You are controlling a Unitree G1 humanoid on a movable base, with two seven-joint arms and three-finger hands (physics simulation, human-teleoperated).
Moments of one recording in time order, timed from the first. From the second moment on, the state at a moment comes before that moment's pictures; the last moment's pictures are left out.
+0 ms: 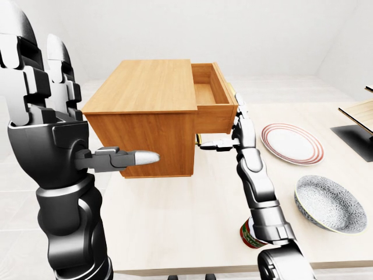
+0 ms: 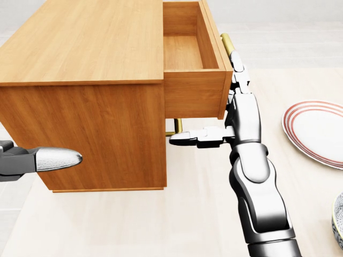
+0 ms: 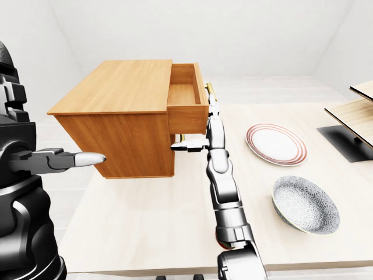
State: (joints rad) left arm -0.26 0.16 0.18 -0.77 0.00 0.09 0.00; right arm -0.50 -0.02 -0.04 0.16 -0.01 0.09 -0.07
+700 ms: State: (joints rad) left arm -0.26 0.16 0.18 -0.77 0.00 0.09 -0.01; right arm -0.55 0.08 0.02 0.23 -0.06 0.09 -0.08
